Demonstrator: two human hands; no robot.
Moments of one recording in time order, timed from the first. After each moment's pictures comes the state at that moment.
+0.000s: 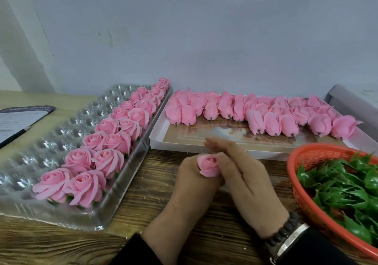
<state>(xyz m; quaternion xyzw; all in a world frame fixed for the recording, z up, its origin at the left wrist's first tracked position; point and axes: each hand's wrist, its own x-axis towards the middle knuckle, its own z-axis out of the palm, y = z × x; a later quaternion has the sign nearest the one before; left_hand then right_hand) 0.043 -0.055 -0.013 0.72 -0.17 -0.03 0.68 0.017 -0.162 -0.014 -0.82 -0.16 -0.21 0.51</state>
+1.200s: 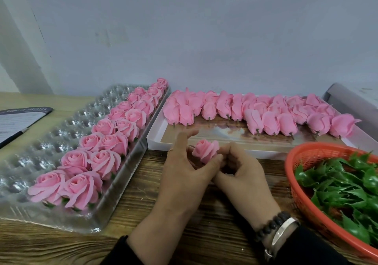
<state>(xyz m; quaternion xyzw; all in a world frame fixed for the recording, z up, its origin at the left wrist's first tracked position) 0.044 -0.049 -0.006 0.78 -0.11 0.09 0.61 0.028 -0.156 -0.019 -0.74 -0.03 -0.15 0.66</state>
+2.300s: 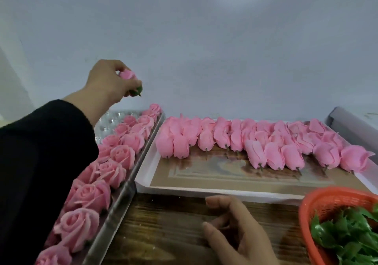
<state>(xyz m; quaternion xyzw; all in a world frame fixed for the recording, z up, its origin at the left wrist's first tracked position) 0.247 0.024 0.129 0.87 -0.08 0.22 0.44 0.030 -0.155 -0.030 -0.75 0.02 -0.12 0.65</state>
